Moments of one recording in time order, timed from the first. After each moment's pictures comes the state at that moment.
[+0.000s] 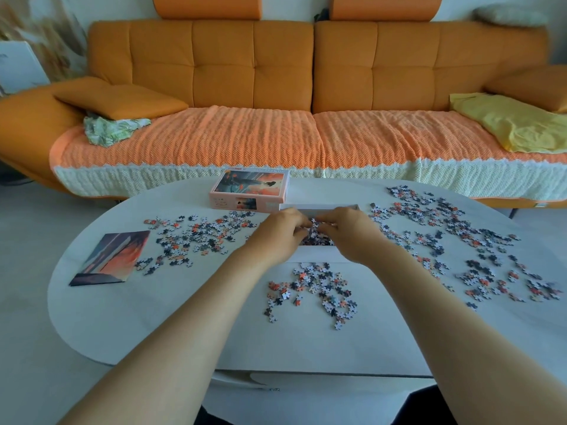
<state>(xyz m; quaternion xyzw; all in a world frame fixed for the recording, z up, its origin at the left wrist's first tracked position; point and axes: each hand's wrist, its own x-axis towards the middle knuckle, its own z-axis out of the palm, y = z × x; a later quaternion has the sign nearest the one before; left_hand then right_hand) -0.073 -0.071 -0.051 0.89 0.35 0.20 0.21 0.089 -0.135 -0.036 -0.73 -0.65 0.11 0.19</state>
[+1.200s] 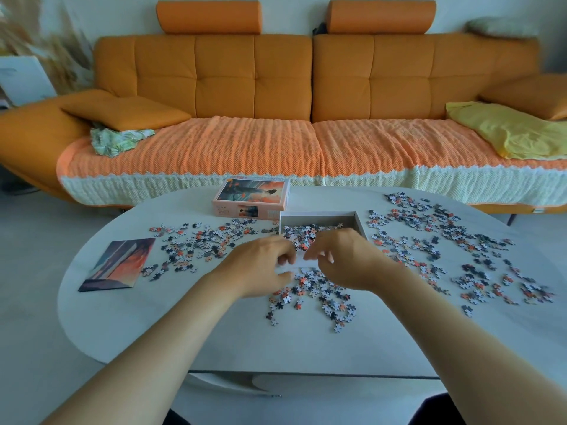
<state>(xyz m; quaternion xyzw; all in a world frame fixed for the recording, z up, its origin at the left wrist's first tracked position) -0.127 -0.104 -0.039 0.93 0.32 0.12 0.11 0.075 -0.173 -0.032 -0.61 -0.76 0.08 0.19</state>
